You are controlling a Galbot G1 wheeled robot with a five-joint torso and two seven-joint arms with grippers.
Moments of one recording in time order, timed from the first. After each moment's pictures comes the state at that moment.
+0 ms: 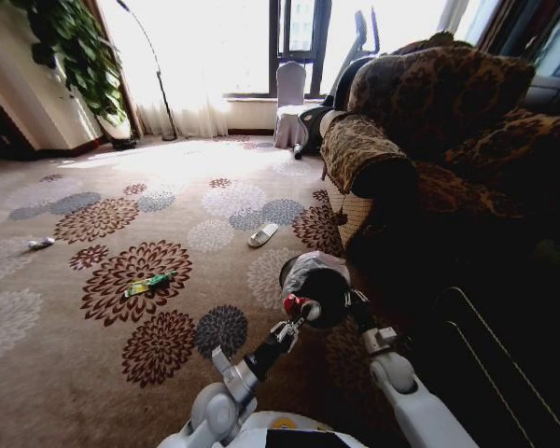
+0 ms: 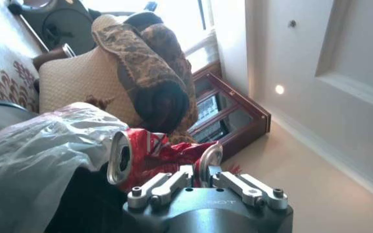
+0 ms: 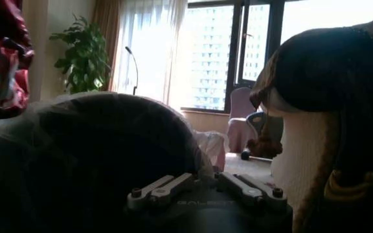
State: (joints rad) left arm 1.37 -1.19 -0.03 -1.97 -1.22 0.01 0.38; right arm -1.35 1.12 0.32 1.69 0.26 0.39 -0.02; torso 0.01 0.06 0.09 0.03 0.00
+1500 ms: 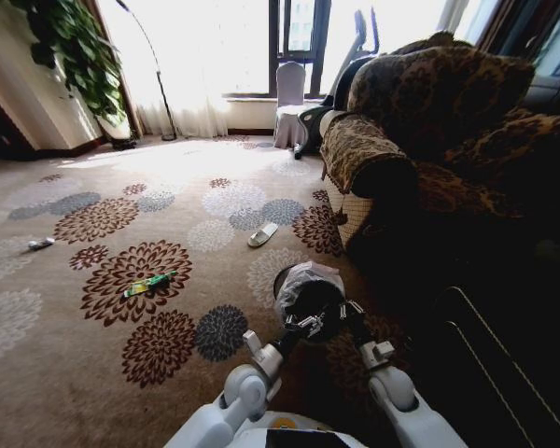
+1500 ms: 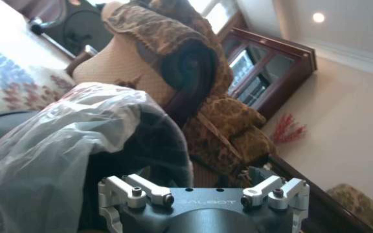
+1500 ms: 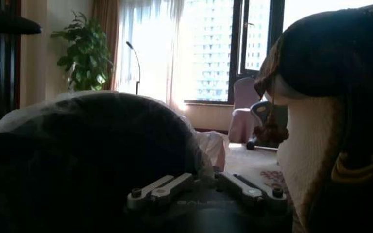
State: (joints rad) left arm 1.30 -1.21 0.10 -1.91 -0.81 -0.04 0.16; right arm -1.37 1.12 0.29 1.69 0.30 0.38 -0.02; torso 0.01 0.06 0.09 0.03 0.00
